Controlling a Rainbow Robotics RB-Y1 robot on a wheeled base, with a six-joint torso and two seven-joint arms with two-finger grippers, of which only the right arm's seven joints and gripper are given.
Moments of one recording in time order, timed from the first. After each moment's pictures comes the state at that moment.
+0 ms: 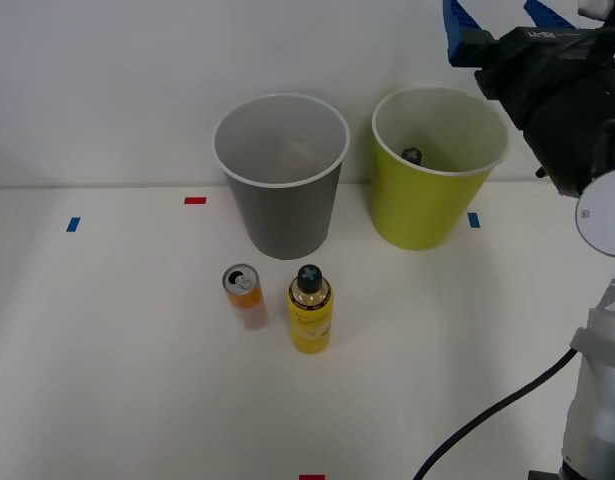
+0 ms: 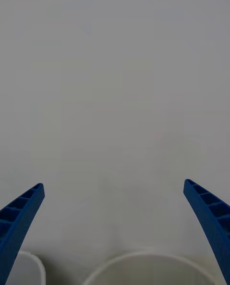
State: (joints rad) arm -0.37 -0.03 -0.28 -2.11 -0.68 0.68 1.93
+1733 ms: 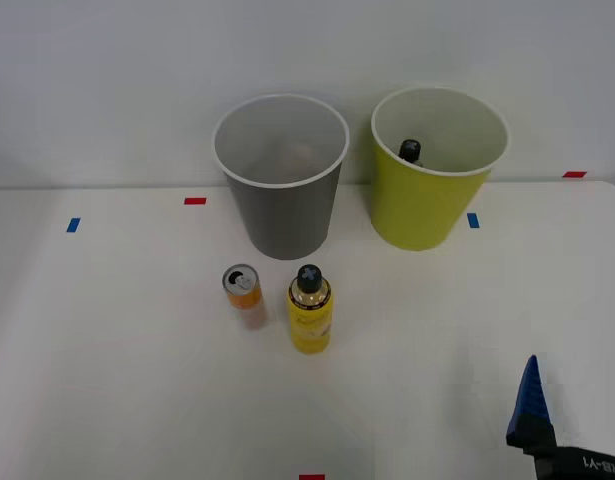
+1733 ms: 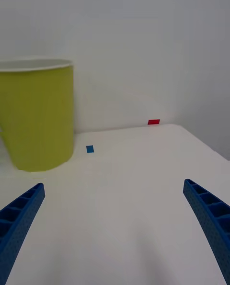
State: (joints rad) arm 1.03 -0.09 0.21 -2.16 -0.28 -0.49 1.75
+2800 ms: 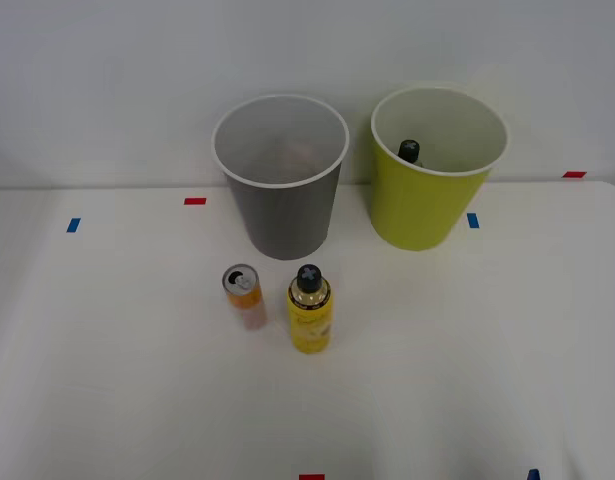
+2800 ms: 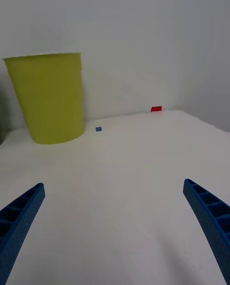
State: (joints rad) arm 1.02 -0.06 0.15 -1.65 -0.04 -1.05 1.47
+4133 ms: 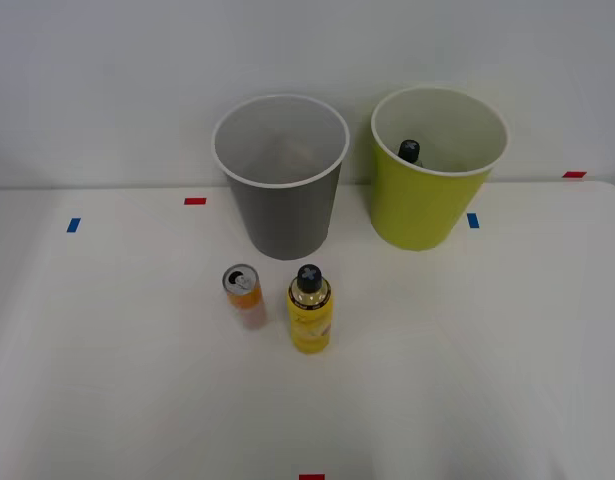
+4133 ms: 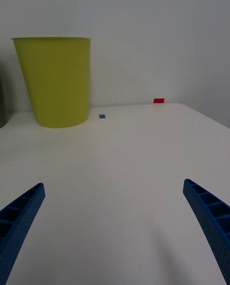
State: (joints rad) arm 1.06 -0.06 0.21 -1.65 -0.05 -1.05 1.56
